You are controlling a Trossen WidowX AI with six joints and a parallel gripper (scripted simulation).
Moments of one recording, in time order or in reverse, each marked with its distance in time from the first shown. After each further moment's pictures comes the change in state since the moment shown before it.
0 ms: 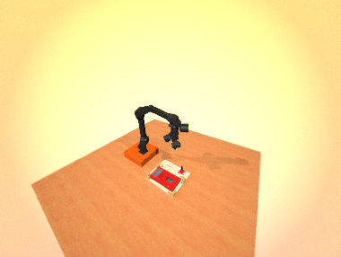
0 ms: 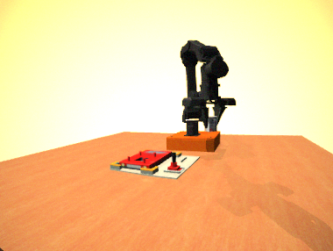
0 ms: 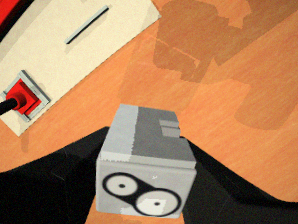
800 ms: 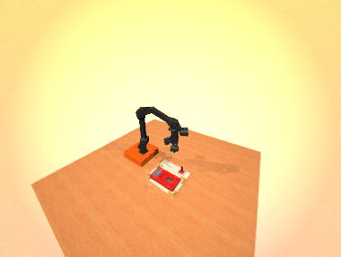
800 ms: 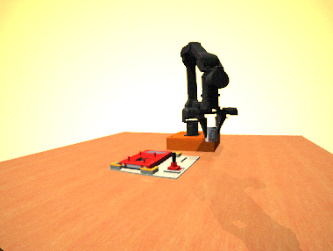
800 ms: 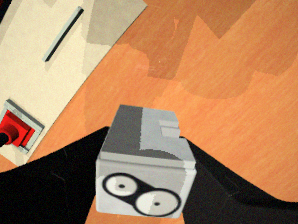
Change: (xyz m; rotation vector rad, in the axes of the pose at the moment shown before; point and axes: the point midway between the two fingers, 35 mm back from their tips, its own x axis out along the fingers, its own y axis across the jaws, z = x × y) arm 0.033 0.000 -0.001 0.194 0.007 0.002
